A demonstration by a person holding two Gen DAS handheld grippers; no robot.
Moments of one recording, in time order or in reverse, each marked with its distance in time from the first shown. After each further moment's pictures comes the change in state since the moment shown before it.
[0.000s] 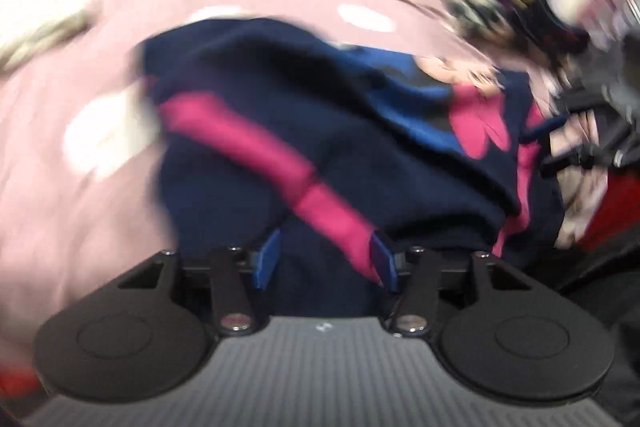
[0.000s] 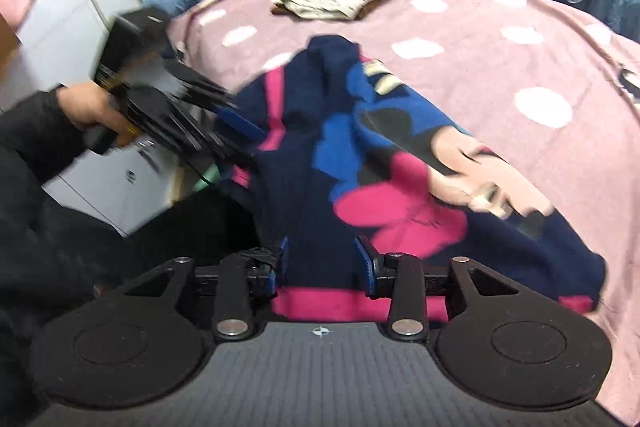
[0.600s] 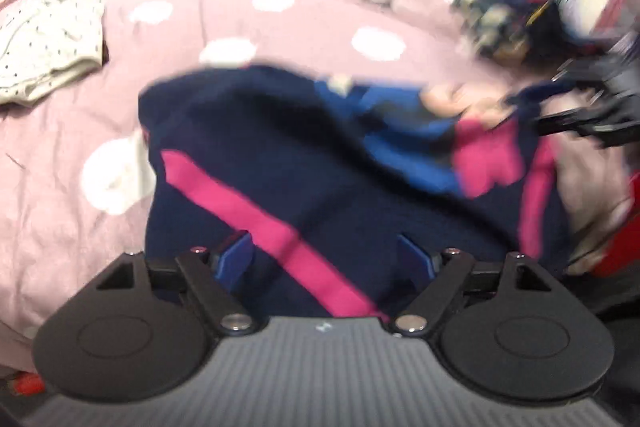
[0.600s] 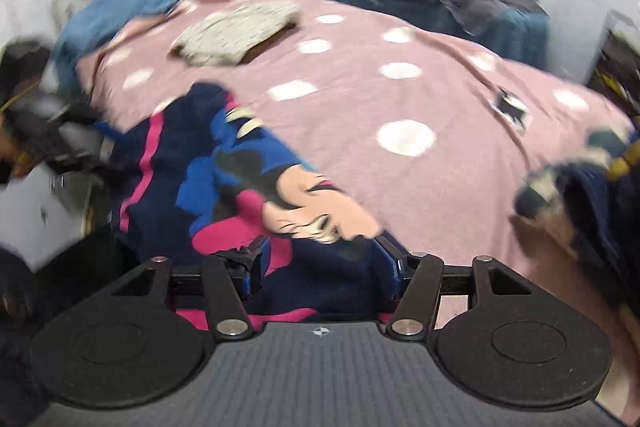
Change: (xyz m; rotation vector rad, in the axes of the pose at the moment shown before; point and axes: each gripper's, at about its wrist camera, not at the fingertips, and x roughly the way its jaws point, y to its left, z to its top) left arm 0.014 -0.050 0.026 0.080 -0.019 0.142; right arm -0.004 -0.035 0.003 -0.048 -0.095 -0.244
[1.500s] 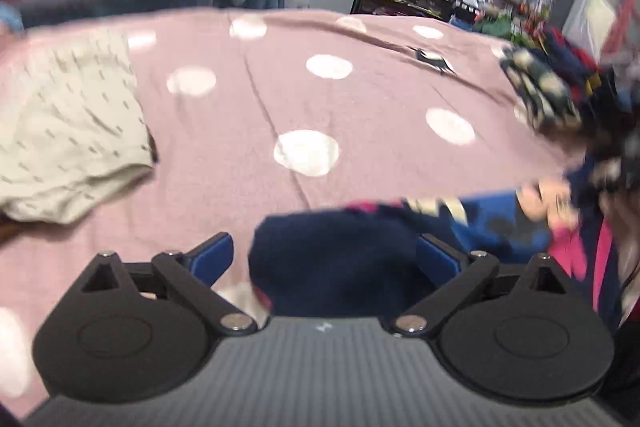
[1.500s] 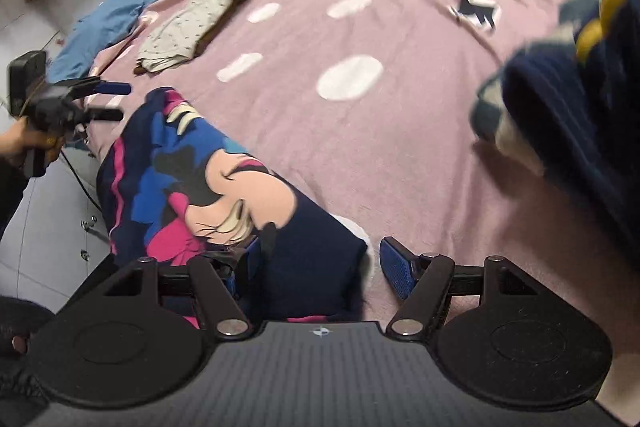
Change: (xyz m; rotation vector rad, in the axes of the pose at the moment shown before) left arm 0.004 0.084 0.100 -0.034 -0.115 -0.055; right arm 0.030 -0.104 -0.021 0.423 0.115 0.191
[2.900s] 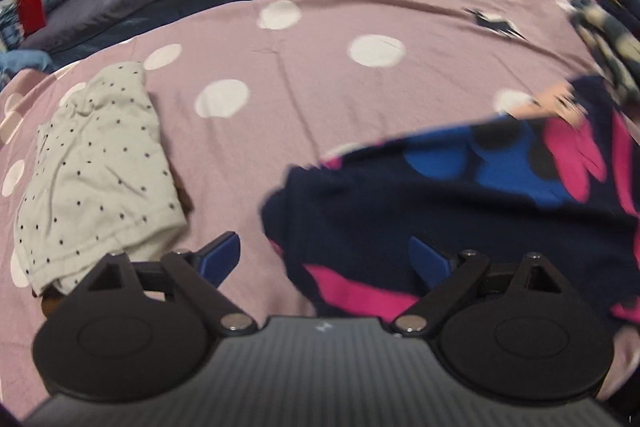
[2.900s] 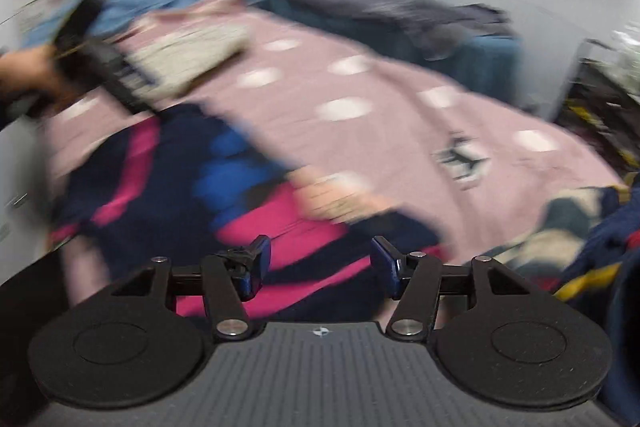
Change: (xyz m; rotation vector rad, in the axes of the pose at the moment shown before) left arm 0.049 -0.044 0.042 0.165 0.148 0.278; right arm -0.015 0.090 0.019 -0.386 -0.148 -0.194
